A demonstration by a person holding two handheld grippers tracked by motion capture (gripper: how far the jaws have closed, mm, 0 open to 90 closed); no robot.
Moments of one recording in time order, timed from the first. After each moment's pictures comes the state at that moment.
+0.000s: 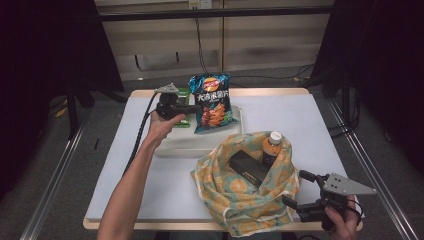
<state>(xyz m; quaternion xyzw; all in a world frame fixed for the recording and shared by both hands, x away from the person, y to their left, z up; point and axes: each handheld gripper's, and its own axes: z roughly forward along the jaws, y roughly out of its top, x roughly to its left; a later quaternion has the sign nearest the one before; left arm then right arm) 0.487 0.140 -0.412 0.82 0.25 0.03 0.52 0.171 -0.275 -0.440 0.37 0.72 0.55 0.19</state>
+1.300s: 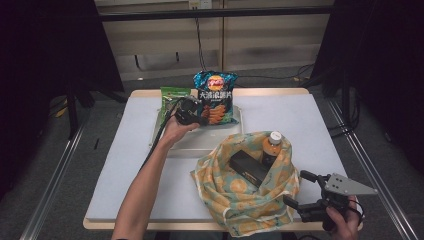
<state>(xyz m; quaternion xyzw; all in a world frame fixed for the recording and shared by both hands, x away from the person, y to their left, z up) 0.509 0.093 -0.456 0.88 0.28 0.02 0.38 0.170 -0.277 -0.441 0.37 0.72 0.55 0.19</state>
